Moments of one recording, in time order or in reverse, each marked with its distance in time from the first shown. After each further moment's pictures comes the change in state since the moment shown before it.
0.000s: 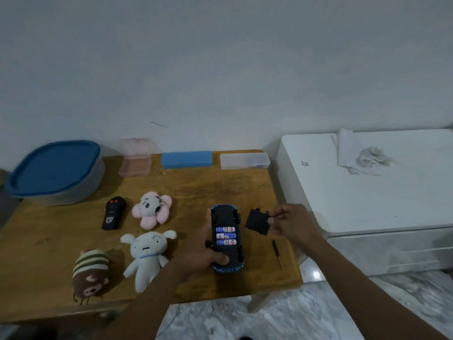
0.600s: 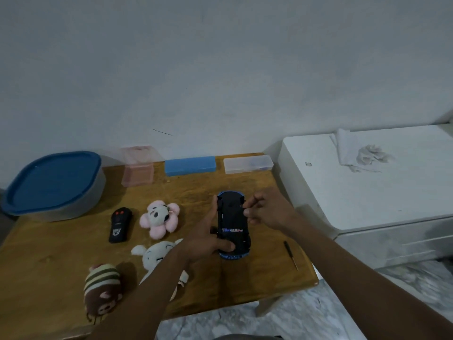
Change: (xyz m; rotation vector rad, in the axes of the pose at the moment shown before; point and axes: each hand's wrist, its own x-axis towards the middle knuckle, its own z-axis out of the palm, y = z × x) left_hand 0.013 0.025 -0.046 0.109 -0.109 0.116; right_hand 0.005 -0.066 0.059 -0.117 -0.155 -0.140
